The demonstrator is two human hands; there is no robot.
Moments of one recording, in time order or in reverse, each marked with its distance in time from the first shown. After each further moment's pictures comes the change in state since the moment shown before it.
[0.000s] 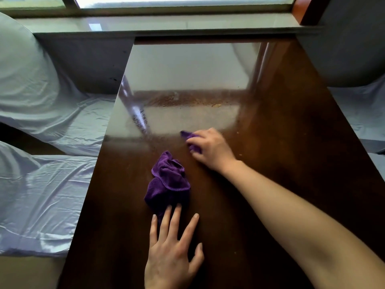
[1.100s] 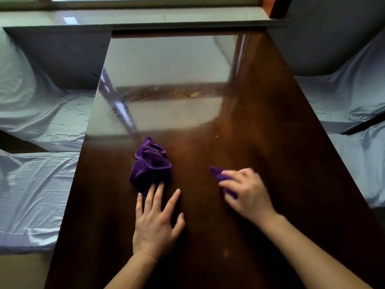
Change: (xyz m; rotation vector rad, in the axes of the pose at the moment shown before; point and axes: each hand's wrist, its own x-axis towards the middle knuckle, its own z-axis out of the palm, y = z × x) left_hand -0.001 0.001 0.005 0.073 0.009 -0.011; right_hand -0.232 -0.007 -0.035 -0.086 0.113 0.169
